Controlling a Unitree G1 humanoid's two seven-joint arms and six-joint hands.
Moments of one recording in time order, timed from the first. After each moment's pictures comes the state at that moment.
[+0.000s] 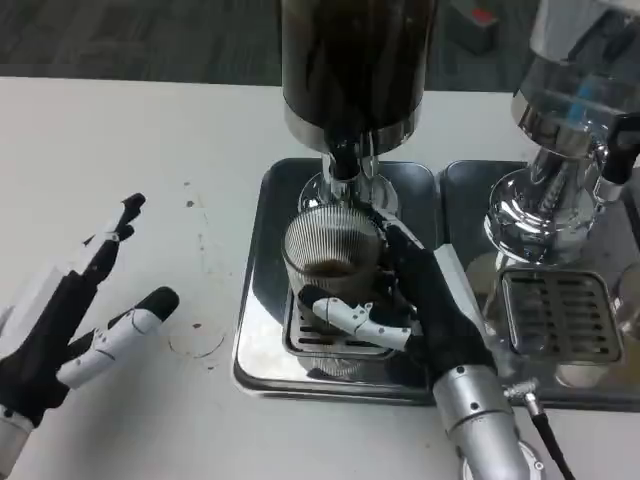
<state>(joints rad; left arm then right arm) -0.04 0.55 0.05 0.67 0.27 -0.85 0.01 -0.08 0.04 0.27 0.24 -0.31 -0.09 -0.15</state>
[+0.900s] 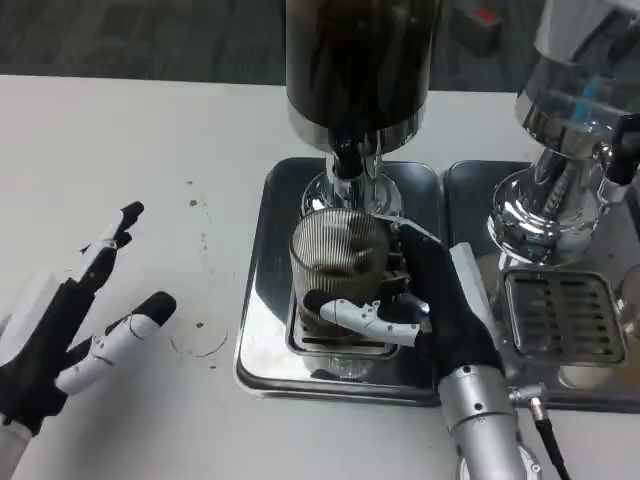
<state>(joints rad) -0.01 0.54 0.05 0.65 0.26 -0.84 0.01 -0.08 0.05 0.25 0.27 -0.32 -0.12 -0.25</state>
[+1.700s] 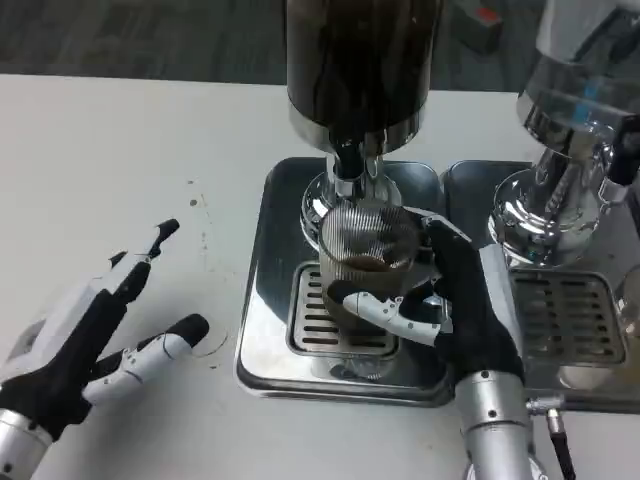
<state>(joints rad) -0.03 0.55 0.01 0.65 0.39 -0.84 0.05 -0.05 0.06 0.24 0.23 -0.36 -0.14 -0.35</state>
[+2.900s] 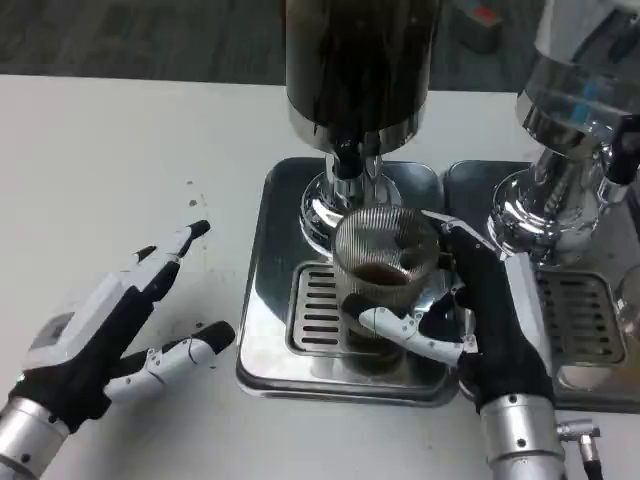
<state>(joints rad) -0.06 0.57 -0.06 0.64 0.44 -0.84 0.09 0.11 0.03 0.25 0.02 -0.41 -0.12 -0.29</state>
